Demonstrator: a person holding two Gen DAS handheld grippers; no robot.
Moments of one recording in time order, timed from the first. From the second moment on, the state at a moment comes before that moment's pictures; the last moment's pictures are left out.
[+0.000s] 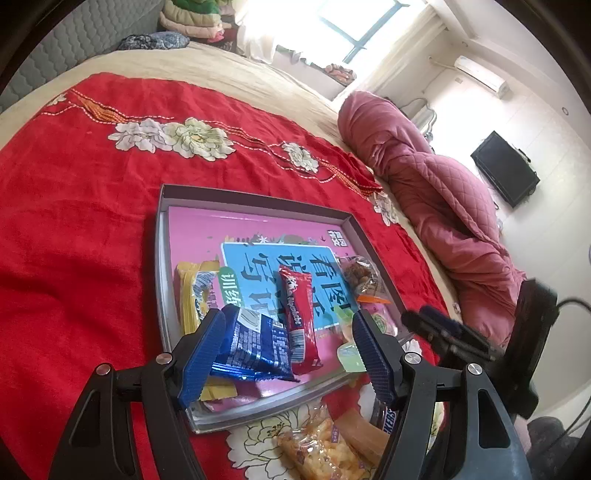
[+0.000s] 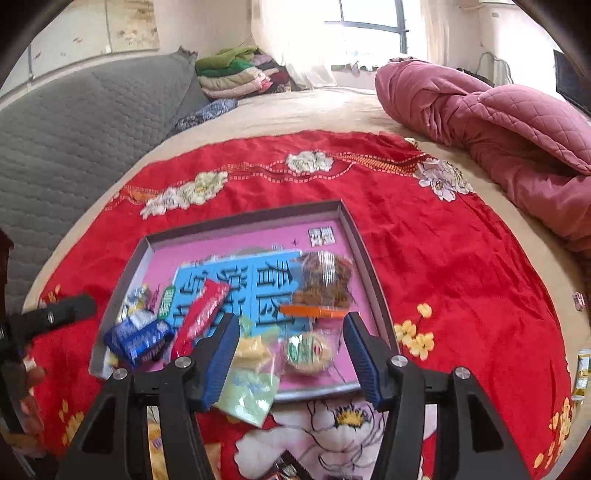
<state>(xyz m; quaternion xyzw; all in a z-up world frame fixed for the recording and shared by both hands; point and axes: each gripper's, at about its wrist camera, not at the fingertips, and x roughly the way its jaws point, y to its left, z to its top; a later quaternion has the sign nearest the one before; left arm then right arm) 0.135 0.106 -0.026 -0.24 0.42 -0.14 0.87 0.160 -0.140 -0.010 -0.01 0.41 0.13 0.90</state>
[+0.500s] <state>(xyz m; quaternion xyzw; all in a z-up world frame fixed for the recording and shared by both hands) 0.126 0.102 -0.019 -0.22 0.41 -0.14 0.87 0.157 -0.124 -0.047 -0.07 0.46 0.13 0.87</state>
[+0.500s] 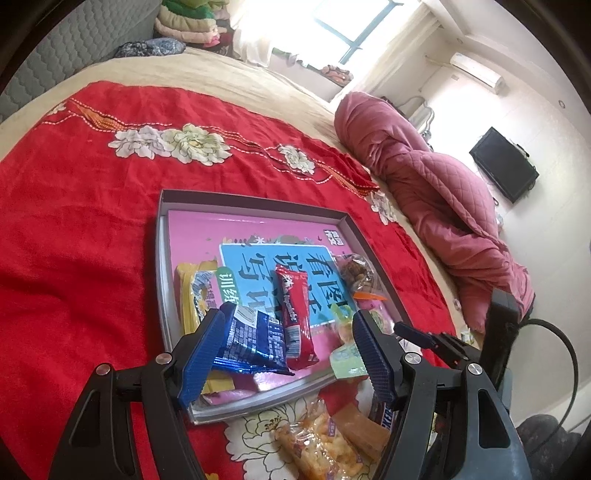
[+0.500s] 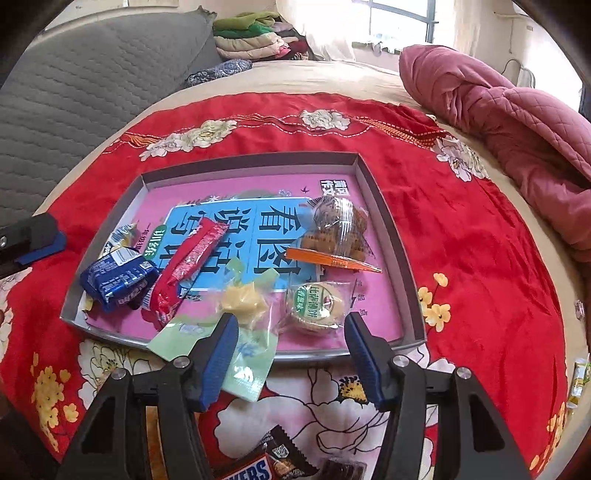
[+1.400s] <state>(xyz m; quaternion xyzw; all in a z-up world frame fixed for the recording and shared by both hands) 0.100 0.056 -0.012 -0.17 0.43 -0.15 0.87 0.155 -0.158 -0.016 0.00 0.42 0.14 0.90</state>
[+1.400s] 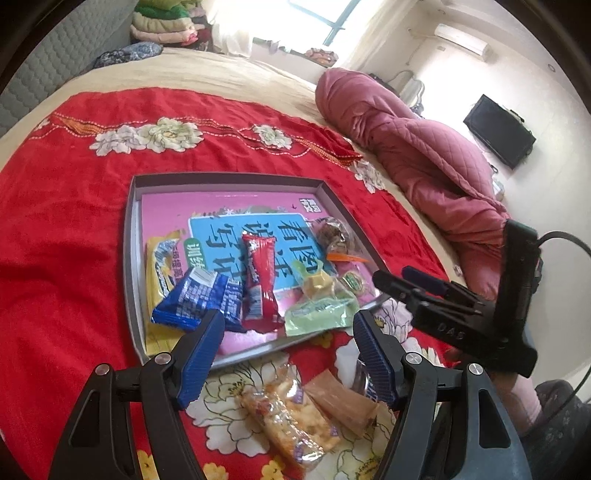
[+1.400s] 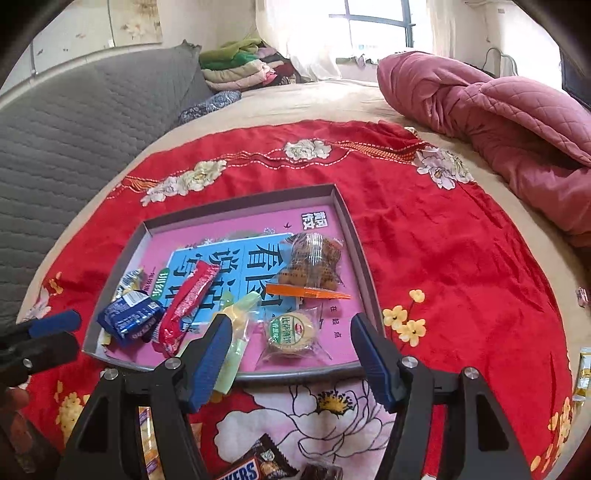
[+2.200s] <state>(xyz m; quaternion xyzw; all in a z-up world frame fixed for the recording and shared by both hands) 0.073 0.046 -0.028 -0.17 0.49 -0.10 0.85 0.084 -0.146 -0.001 -0.06 0.42 0.22 0.88</state>
